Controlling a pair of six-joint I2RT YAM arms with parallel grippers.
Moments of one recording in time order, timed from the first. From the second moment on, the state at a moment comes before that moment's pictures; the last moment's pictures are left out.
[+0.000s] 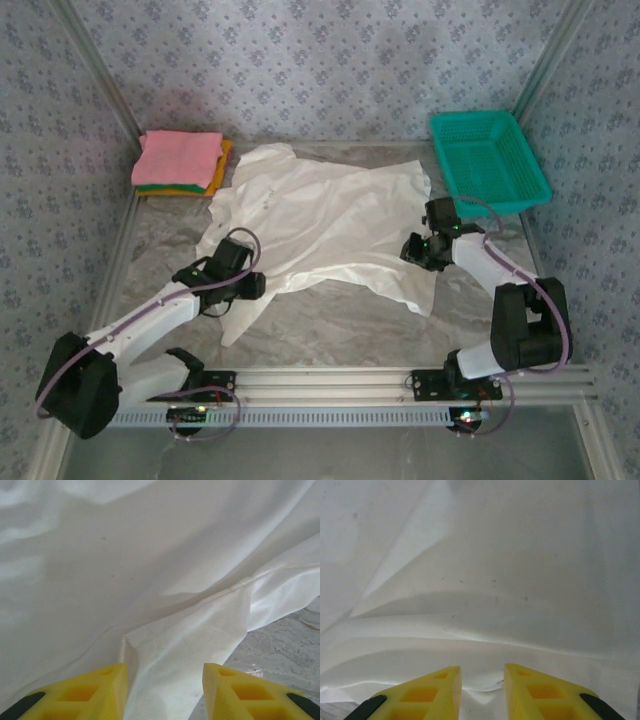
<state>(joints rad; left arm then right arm) -0.56 1.11 0.61 -0.53 -0.04 -0.43 0.16 1.44 0.86 -0.59 -0.20 0.48</state>
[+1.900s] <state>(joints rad) -0.85 0.87 0.61 -0.80 -0.15 -0.62 -0.05 1.07 0.51 -0.86 -0.38 0.70</state>
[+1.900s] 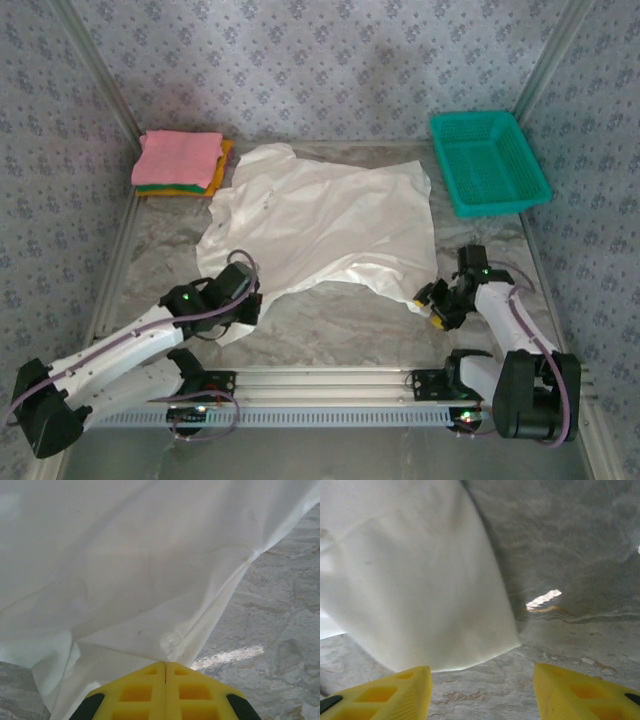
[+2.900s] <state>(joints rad) -0.84 0.78 0.69 -0.88 -0.23 -0.58 -0.21 0.89 0.73 -1.06 -0.29 0.65</state>
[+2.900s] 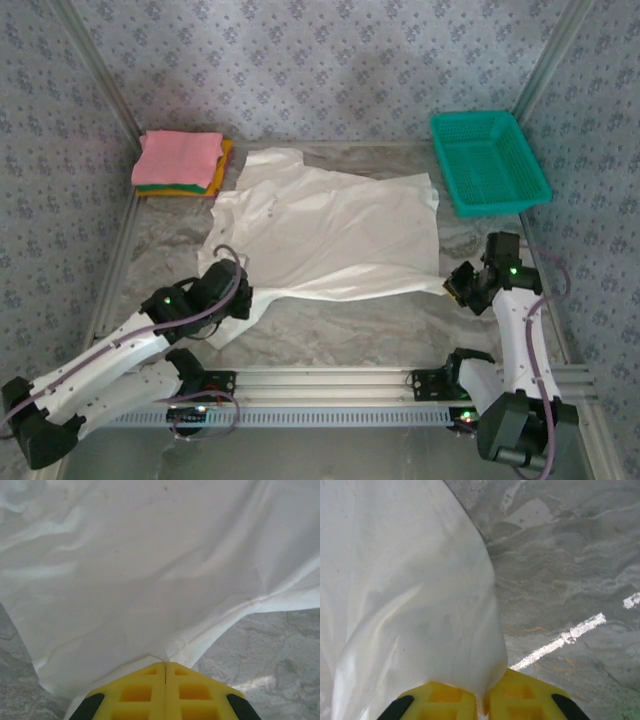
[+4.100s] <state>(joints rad) -0.22 1.76 1.07 -0.42 0.04 -0.39 0.15 2.03 1.52 -0.78 -0.04 0.50</state>
